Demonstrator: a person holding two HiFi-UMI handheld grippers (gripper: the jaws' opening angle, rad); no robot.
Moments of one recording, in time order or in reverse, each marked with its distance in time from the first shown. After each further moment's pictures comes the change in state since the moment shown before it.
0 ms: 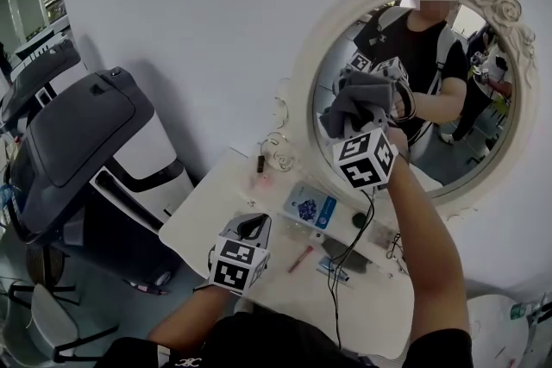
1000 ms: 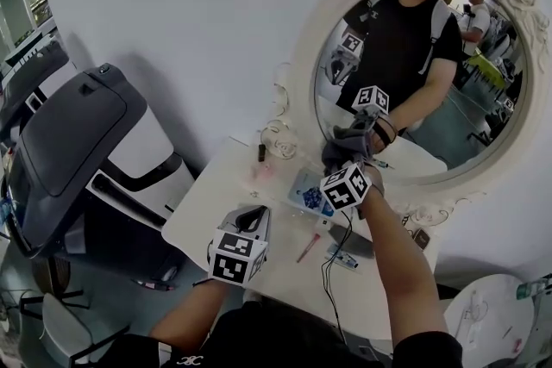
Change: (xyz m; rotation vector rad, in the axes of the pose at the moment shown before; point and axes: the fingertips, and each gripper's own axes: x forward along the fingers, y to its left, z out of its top) left arm 0.007 0.020 -0.013 -0.002 0.044 -0.034; right arm 0.037 0.154 -0.161 0.130 0.328 0.197
